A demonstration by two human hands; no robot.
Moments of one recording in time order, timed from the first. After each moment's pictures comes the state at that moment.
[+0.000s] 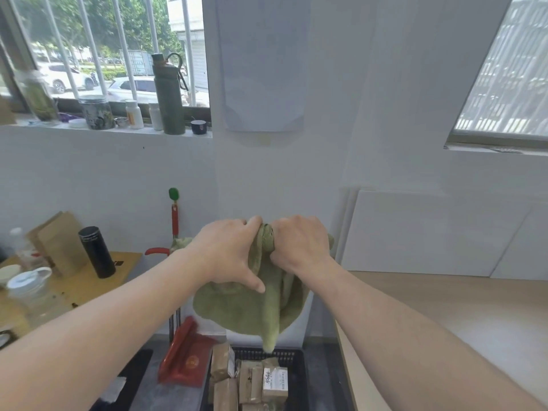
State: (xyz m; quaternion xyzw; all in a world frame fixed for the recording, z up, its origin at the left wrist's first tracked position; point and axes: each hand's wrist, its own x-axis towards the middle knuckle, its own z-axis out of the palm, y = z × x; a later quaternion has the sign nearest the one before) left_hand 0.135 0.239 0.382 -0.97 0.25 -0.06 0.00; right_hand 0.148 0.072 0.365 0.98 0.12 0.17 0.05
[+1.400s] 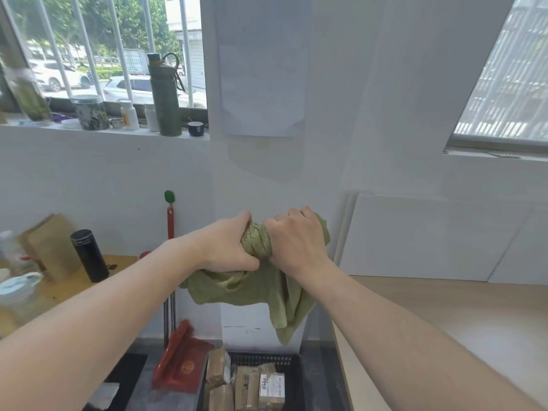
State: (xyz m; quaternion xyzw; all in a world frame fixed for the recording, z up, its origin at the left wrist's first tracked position) left_hand 0.161 0.244 0.392 -0.95 0.19 0.07 -0.24; right_hand 0.163 0.074 0.362 0.94 0.16 0.29 0.08
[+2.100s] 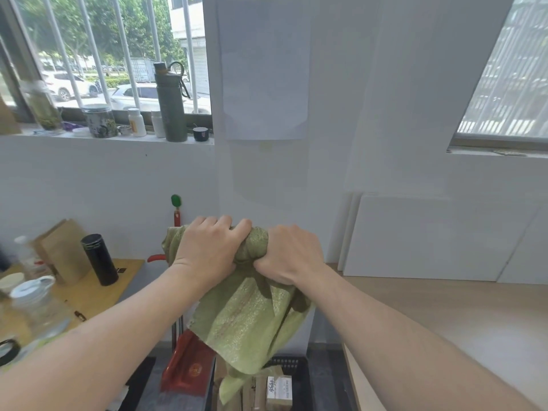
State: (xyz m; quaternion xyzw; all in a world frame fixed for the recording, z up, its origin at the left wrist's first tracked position) left_hand 0.154 0.261 0.357 -0.92 0.21 -0.32 0.08; right_hand 0.143 0.086 0.369 0.98 0.12 0.13 -0.10
